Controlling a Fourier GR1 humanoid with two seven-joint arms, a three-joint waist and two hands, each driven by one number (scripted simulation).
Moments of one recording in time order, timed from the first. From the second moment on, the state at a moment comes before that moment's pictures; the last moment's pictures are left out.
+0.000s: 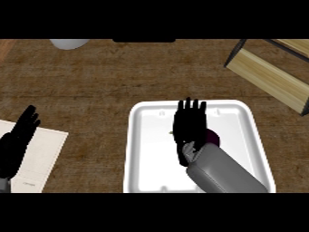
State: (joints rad) left arm 0.03 0.35 0.10 -1.40 0.14 -0.01 0.07; right arm -0.54 -0.10 0.67 -1.31 0.98 0.49 0.99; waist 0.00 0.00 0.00
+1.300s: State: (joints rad) left arm 0.02 0.30 0.16 -1.43 0.08 -0.06 0.11; right arm -0.44 -0.04 0.56 -1.25 1.26 0.46 0.82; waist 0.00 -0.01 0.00
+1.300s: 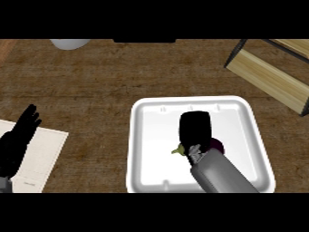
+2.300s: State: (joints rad) left arm 0.01 0.30 0.19 -1.44 0.08 -0.07 0.11; right arm -0.62 -0.17 0.02 -1.52 1.03 0.26 0.84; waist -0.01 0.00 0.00
